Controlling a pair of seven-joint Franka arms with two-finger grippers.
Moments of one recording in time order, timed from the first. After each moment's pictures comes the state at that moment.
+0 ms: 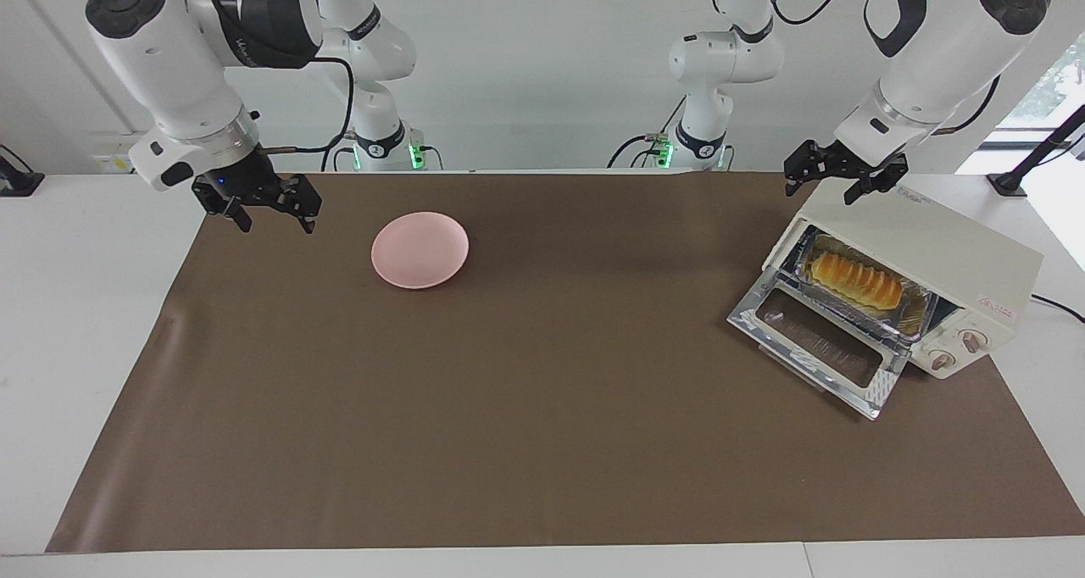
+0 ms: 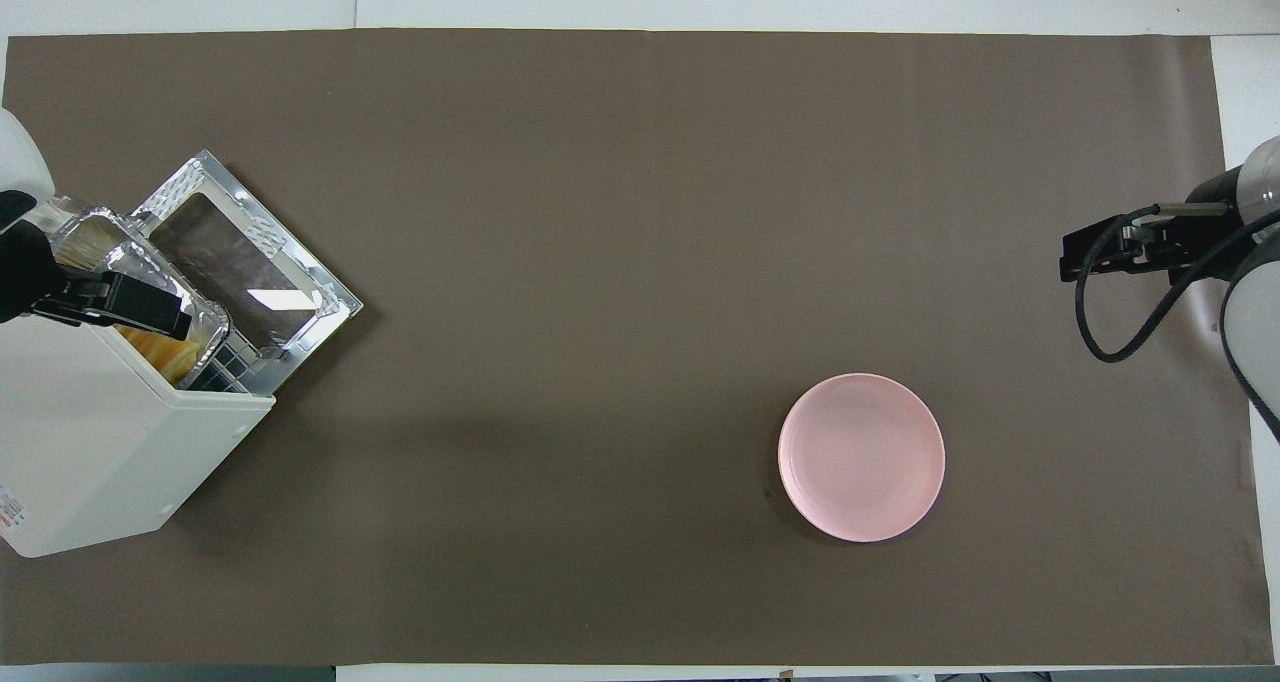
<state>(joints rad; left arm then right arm) -0.05 -0.03 -0.02 -1.64 -0.05 1.50 0.15 0.02 0.01 -0.03 -1.69 0.01 1.65 0.05</state>
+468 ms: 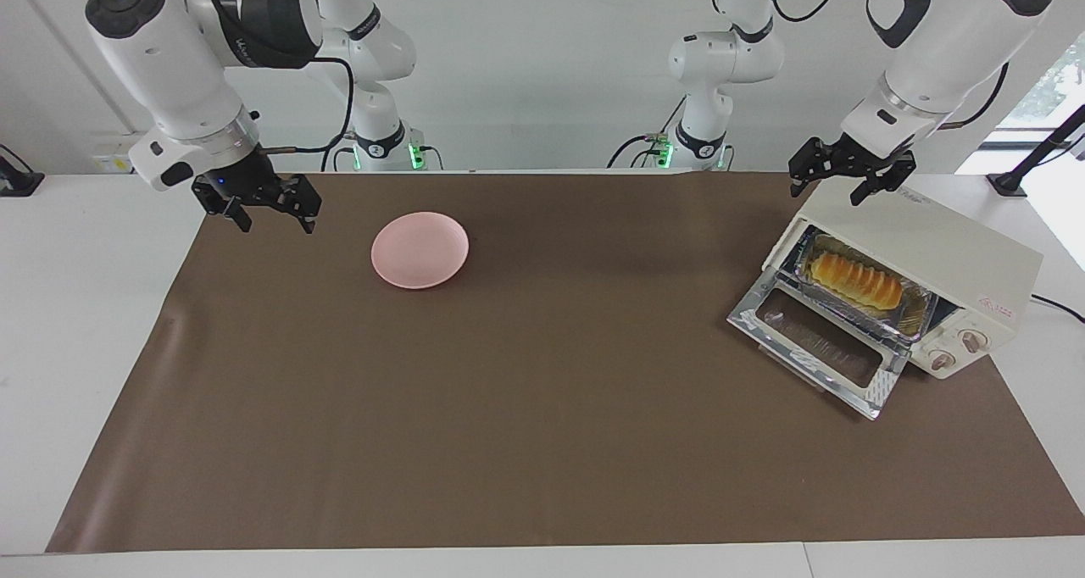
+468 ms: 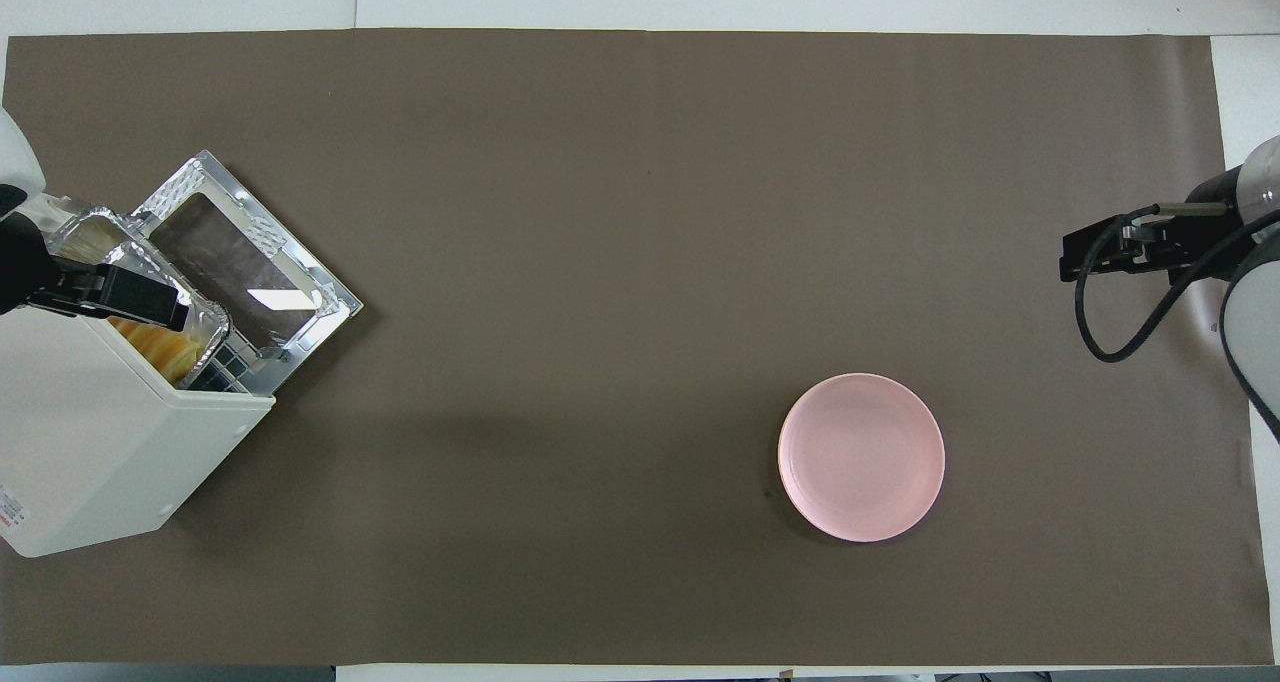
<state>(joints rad) -0.05 -0.03 -0.02 -1.65 -0.05 1.50 0.15 0.02 0.01 -0.03 -1.69 0.01 1.65 0.05</state>
